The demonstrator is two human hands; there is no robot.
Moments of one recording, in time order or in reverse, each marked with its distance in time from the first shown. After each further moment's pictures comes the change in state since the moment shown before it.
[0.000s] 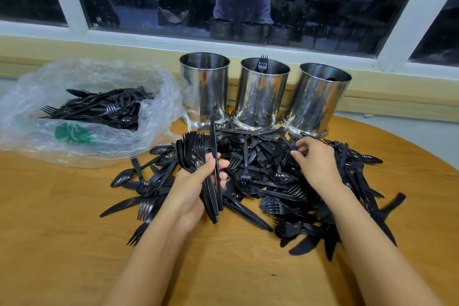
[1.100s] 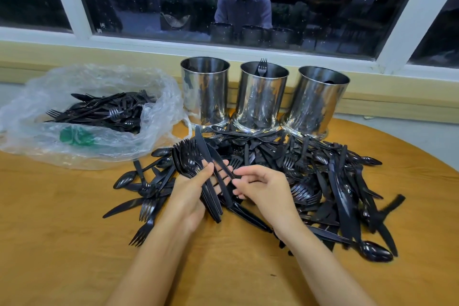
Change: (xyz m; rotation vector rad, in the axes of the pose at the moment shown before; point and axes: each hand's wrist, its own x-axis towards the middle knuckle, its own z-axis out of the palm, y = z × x) left_hand 0.000 -0.005 0.001 -0.069 0.076 0.003; right_hand -0.094 -0.078 0.013 0.842 -0.308 0.089
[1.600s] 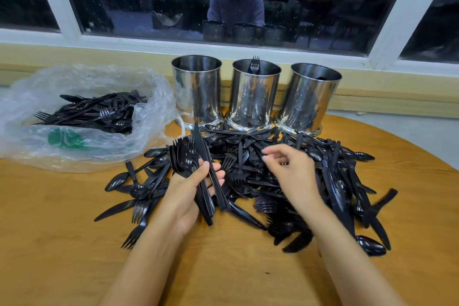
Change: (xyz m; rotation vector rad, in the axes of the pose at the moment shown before) left_hand -0.003 0.001 0.003 0.053 0.032 -0.016; right_hand 0.030 0.003 -0.047 -0.457 0.243 -0.229
